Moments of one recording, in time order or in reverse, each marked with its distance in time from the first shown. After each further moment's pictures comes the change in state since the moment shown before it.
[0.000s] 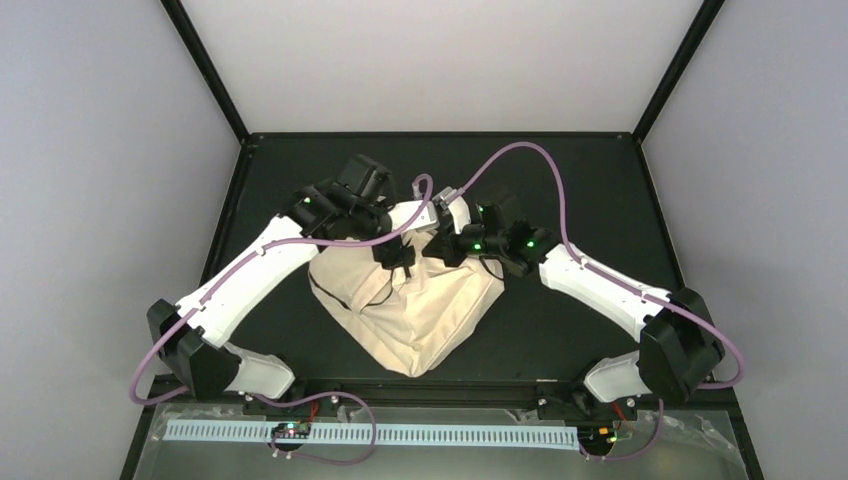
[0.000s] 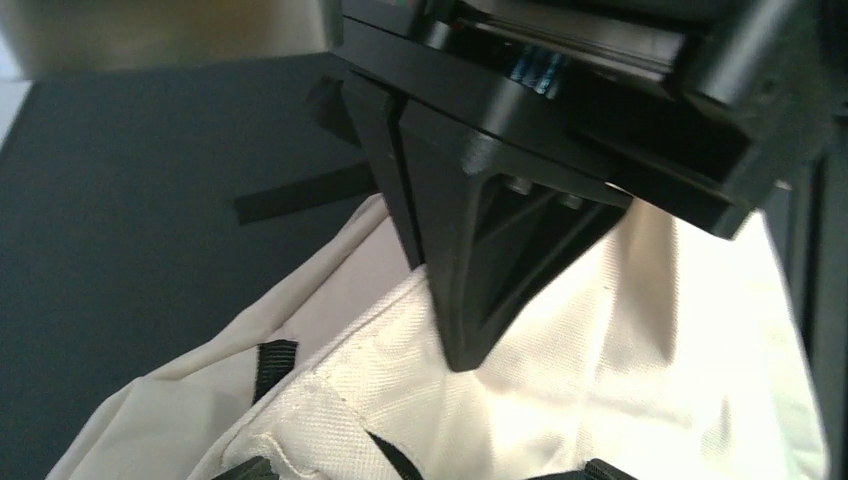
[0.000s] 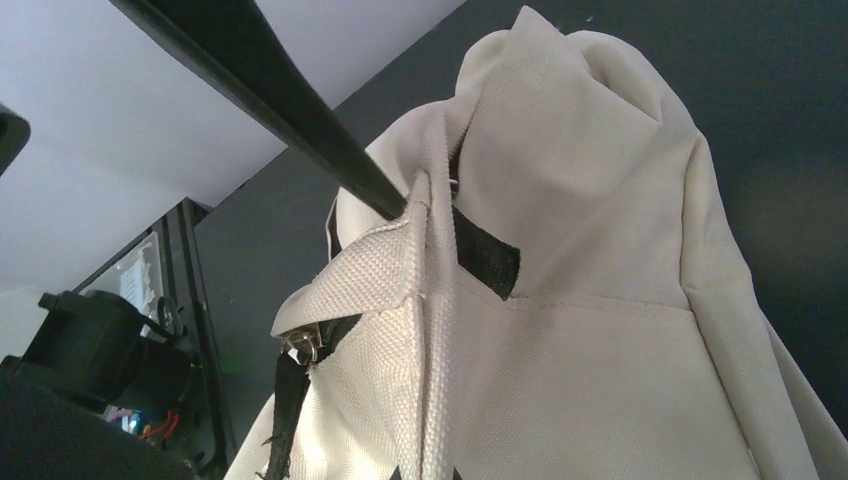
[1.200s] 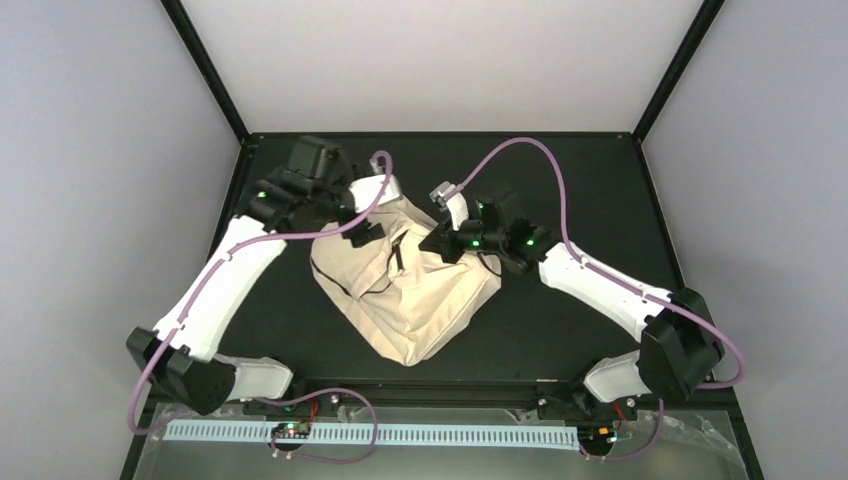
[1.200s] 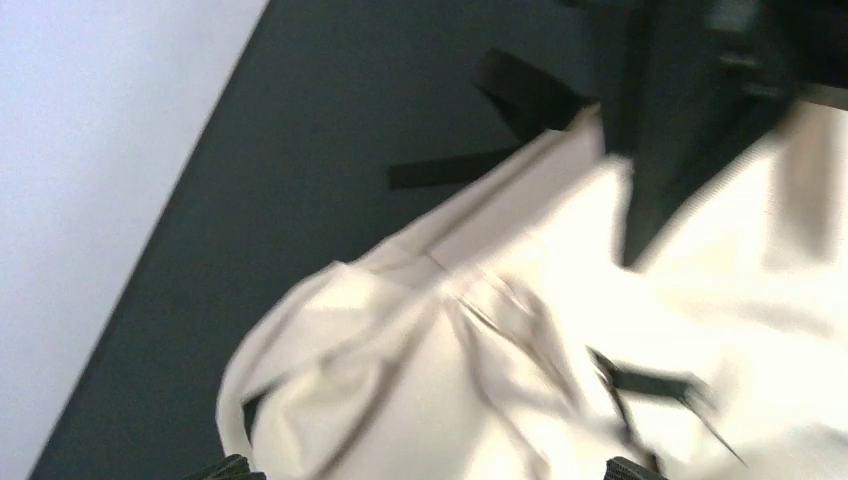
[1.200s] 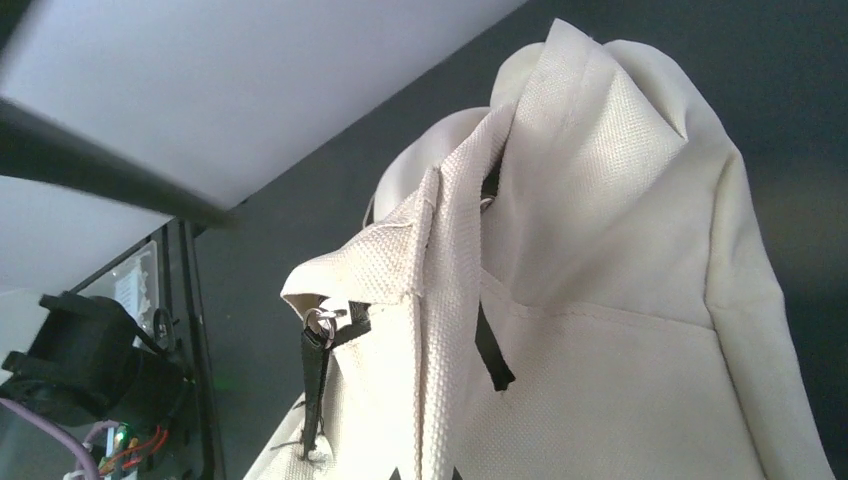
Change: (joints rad) left arm 0.178 -0.051 0.014 0.079 -0.068 0.117; right arm 0.005 0.005 0.023 0.041 0.007 -0.031
